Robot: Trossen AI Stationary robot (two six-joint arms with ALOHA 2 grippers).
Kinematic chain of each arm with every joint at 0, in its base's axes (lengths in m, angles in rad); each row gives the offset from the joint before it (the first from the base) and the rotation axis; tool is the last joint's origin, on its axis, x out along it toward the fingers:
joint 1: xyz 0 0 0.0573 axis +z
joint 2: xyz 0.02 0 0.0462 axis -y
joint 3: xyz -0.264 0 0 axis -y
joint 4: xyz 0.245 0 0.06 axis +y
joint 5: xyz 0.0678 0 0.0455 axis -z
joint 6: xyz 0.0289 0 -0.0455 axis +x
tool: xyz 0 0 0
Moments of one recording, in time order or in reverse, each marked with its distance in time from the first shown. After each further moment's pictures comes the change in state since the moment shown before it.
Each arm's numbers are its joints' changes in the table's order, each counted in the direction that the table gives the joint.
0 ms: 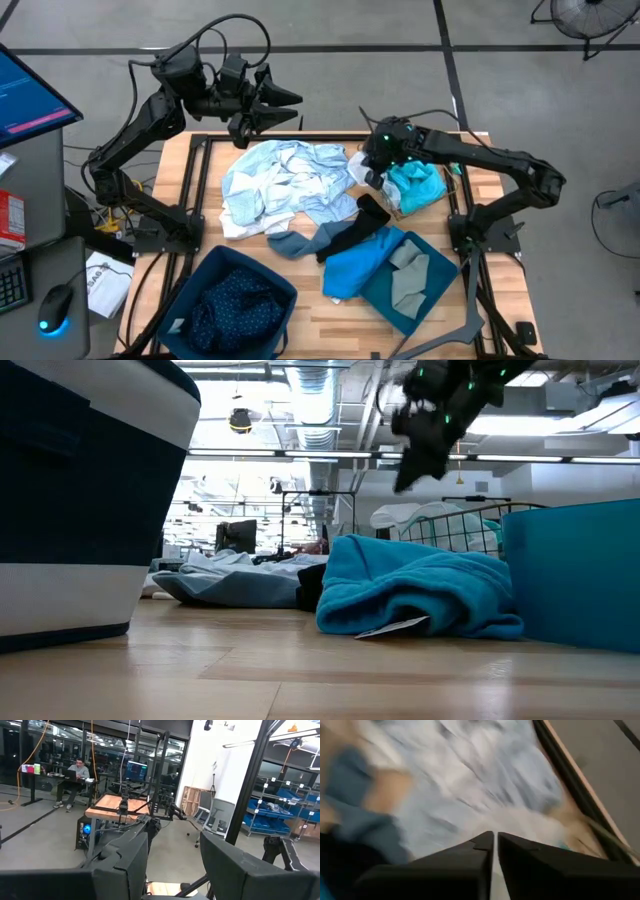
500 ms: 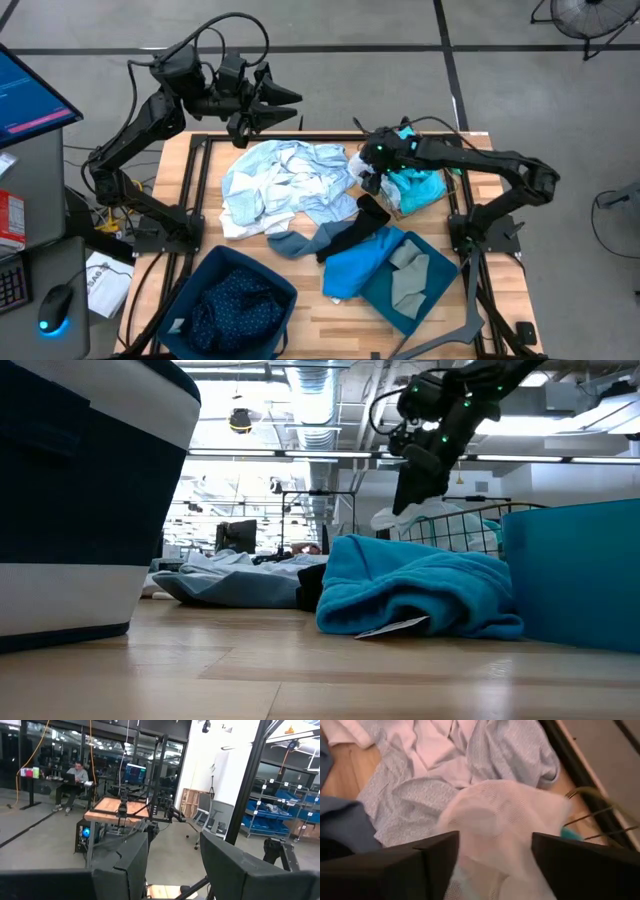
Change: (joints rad) left arm 0.001 0.000 0.000 -0.015 0.000 -0.001; right arm 0.024 -0.056 -0.067 -0.046 0.117 0.022
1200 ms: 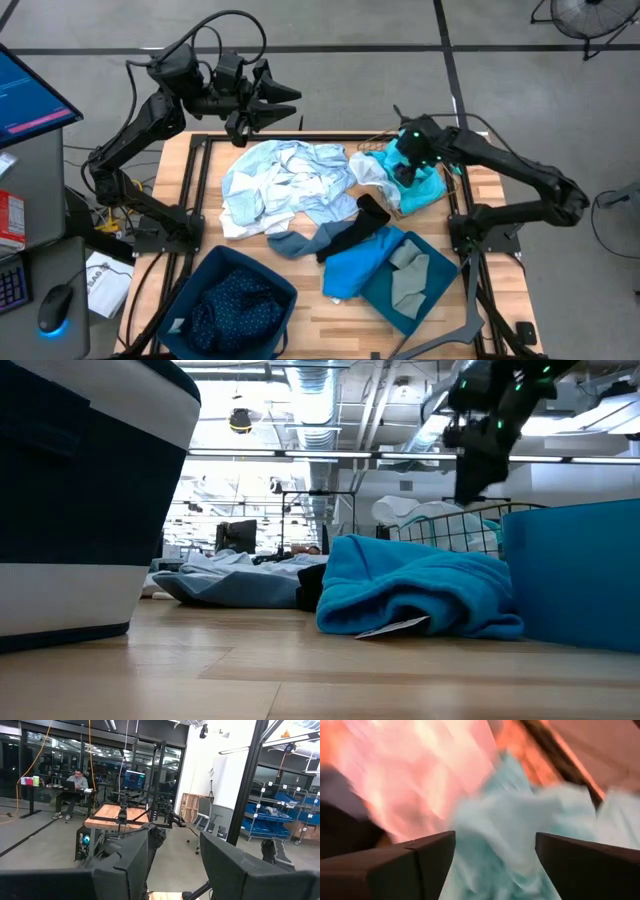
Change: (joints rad) left arm 0.000 0.000 0.000 -0.040 0.000 0.003; right arm -0.199 0.298 -0.083 0.285 -0.047 -0.001
